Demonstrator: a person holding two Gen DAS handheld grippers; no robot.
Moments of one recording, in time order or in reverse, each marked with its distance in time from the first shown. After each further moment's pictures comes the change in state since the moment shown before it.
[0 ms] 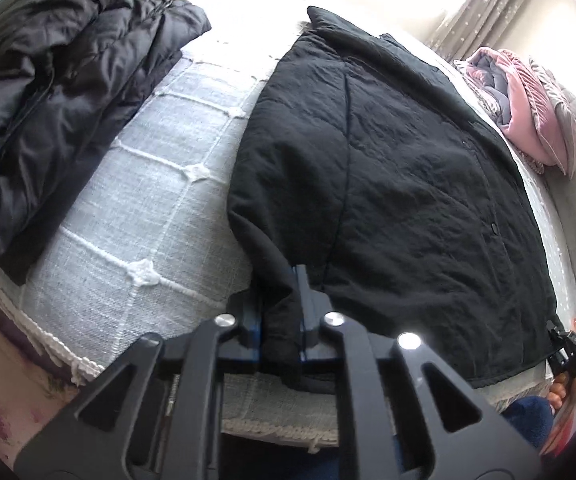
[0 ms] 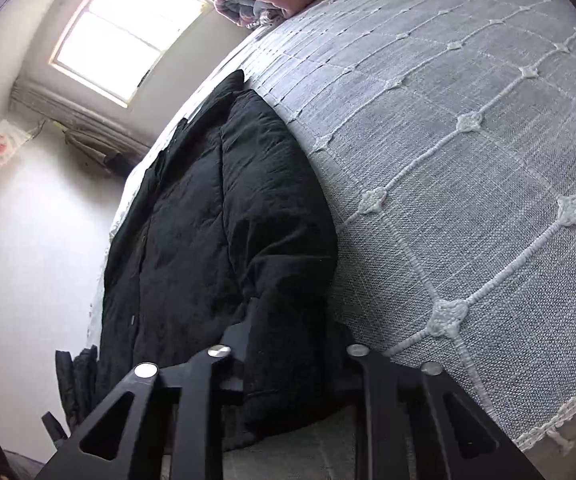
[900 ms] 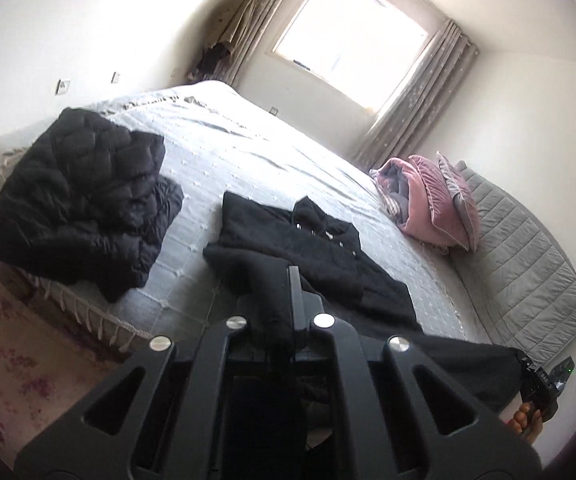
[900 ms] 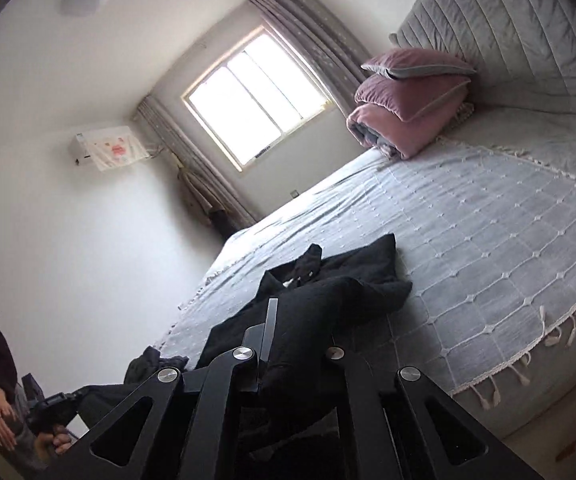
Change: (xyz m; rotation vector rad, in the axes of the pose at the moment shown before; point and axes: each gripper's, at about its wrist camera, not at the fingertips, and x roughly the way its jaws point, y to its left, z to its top) left arm -0.274 0.001 -0.022 -0.047 -0.399 -0.269; right arm -0.276 0.100 -0.045 -0.305 -0.389 0.251
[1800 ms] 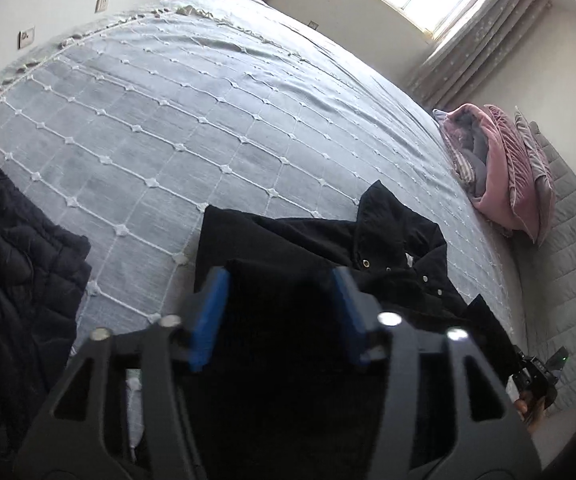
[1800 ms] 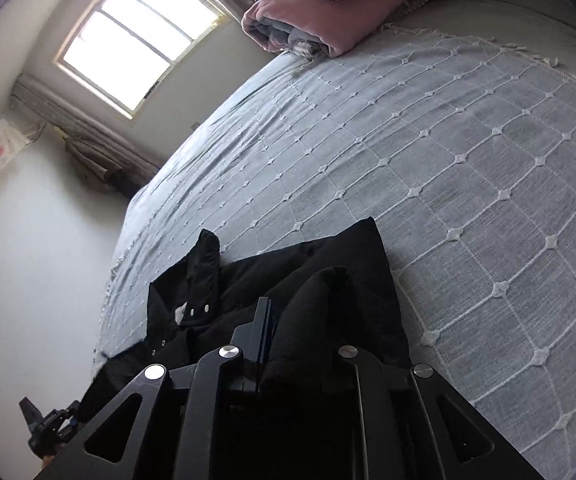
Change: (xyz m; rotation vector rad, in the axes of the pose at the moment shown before) left arm 0.367 0.007 0.119 -0.004 0.330 0.147; right arm 0.383 -0.129 0.064 0.230 0.353 -0.253
